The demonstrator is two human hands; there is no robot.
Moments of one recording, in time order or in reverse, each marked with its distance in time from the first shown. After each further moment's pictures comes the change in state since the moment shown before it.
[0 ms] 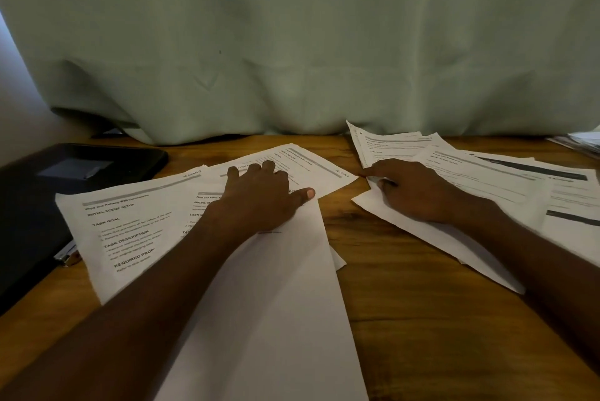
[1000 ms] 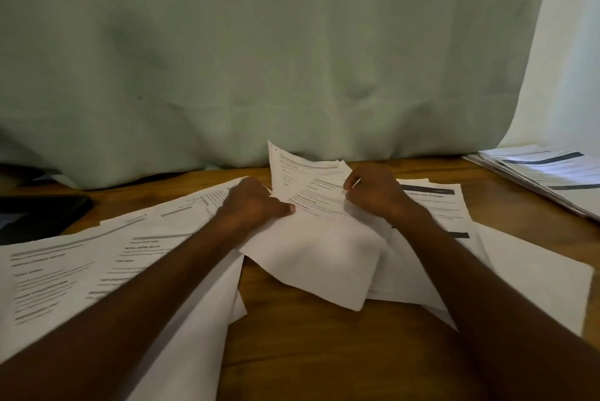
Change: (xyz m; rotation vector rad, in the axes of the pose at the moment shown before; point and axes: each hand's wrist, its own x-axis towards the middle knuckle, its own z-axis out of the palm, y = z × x) left_hand 0.036 0.111 -0.034 -0.847 0.081 -0.207; right_hand 0.006 0.066 -0.055 0.153 0.212 0.315
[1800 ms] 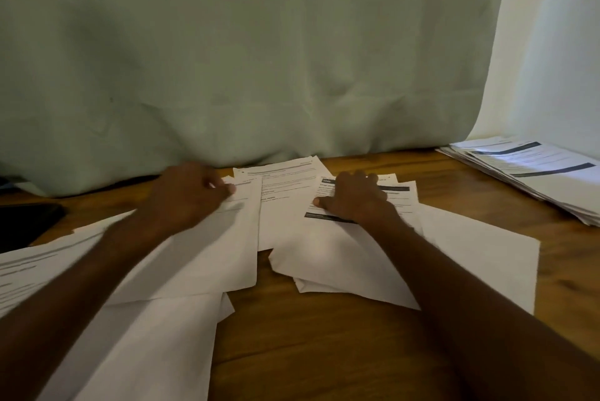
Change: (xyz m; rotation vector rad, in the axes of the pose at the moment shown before) left_hand -0.016 -0.016 -0.068 0.375 0.116 0.260; right_hand -0.012 0.000 0.011 -0.338 -0.104 0.118
